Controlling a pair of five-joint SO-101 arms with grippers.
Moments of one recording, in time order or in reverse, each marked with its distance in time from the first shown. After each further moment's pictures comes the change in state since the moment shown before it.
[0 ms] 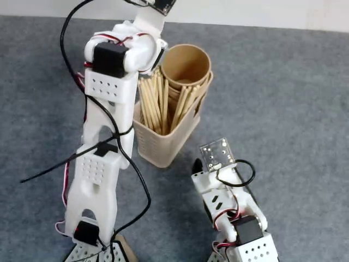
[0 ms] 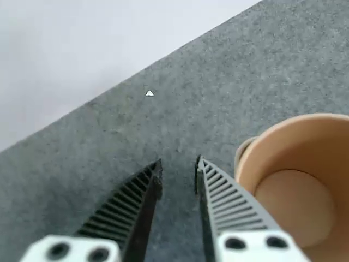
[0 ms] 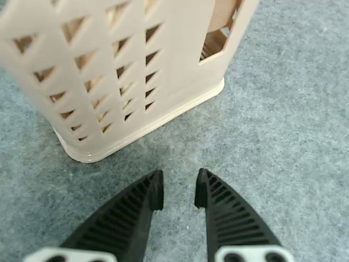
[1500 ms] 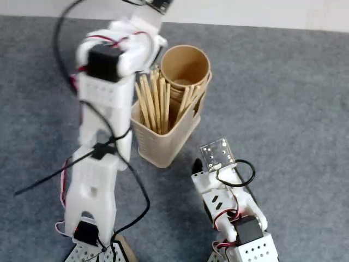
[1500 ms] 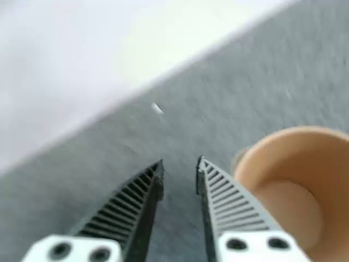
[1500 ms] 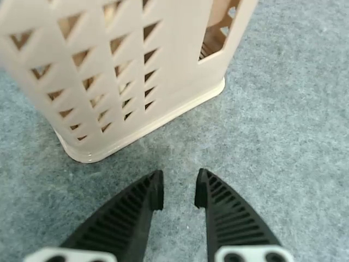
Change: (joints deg) left arm -0.8 -6.7 -1.8 -0.1 0.0; right arm 0.0 0.0 0.0 0.0 0.0
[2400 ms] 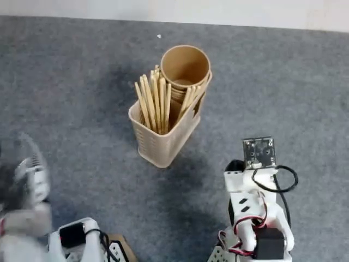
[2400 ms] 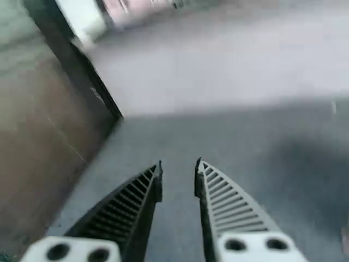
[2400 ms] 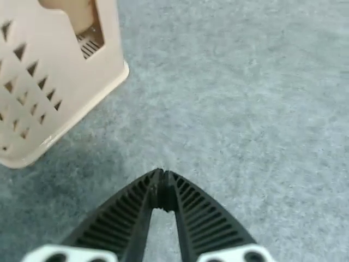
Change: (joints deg) left arm -36.6 -100.7 92.6 -2.3 -4.5; right arm 18.8 -0.8 -18.7 22.8 -0.2
